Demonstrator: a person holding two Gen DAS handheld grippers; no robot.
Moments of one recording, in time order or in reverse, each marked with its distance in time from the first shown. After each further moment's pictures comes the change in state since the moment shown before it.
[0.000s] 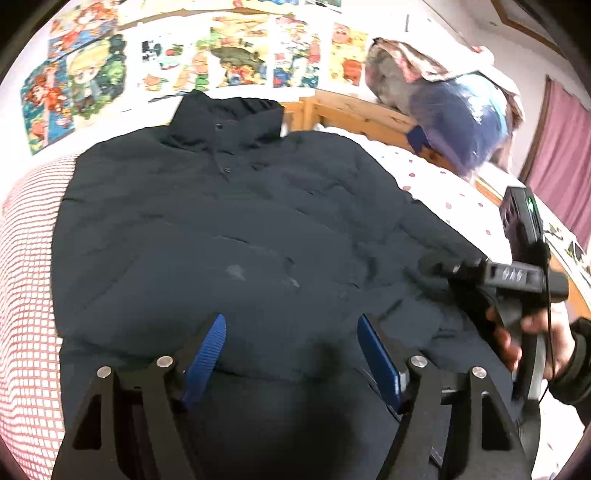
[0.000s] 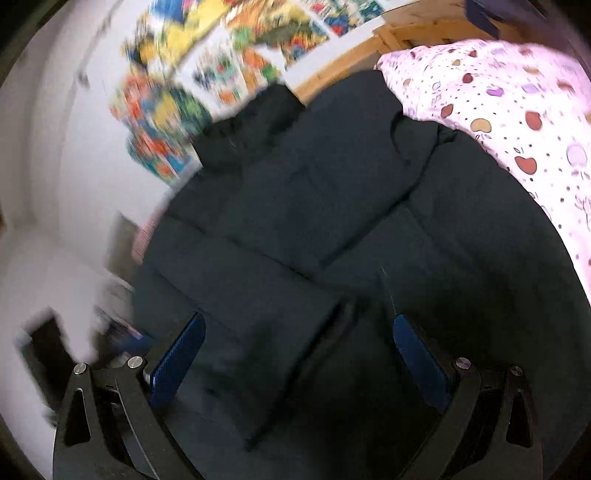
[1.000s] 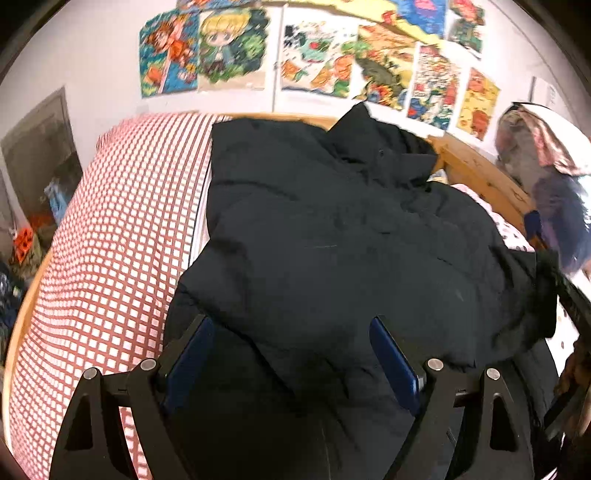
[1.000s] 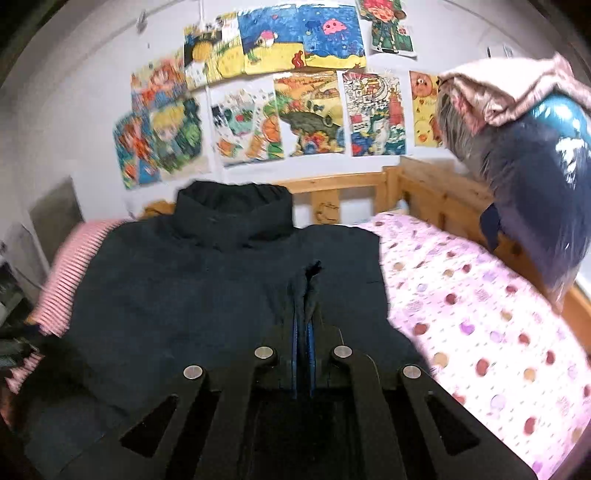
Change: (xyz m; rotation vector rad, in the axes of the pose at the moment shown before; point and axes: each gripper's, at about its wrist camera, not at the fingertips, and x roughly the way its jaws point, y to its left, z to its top) left arm 0.020 0.110 0.028 -0.358 -0.027 0.283; right arm -0.042 0.077 0.085 -0.433 -0.361 -0.379
